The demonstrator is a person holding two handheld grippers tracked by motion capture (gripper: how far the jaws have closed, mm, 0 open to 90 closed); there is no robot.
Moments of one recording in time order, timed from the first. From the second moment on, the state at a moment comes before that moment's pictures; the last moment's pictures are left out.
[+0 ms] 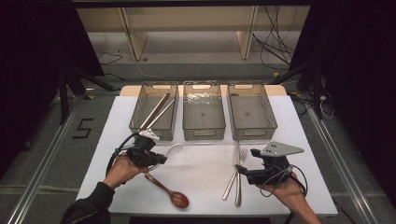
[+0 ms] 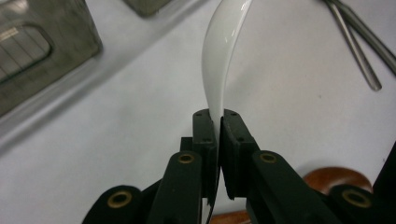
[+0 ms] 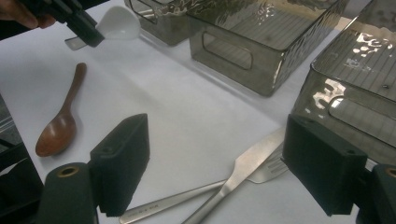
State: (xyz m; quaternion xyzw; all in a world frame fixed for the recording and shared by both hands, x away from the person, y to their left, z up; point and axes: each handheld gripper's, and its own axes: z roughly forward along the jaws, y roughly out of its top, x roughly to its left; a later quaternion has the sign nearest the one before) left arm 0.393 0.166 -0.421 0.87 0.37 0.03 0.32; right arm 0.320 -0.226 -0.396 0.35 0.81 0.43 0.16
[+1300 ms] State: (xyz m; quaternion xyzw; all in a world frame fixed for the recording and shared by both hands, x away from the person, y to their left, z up) left arm 0.462 0.112 -0.367 0.85 0.36 0.06 0.38; right arm 0.320 -0.226 -0.395 0.35 0.81 0.44 0.16
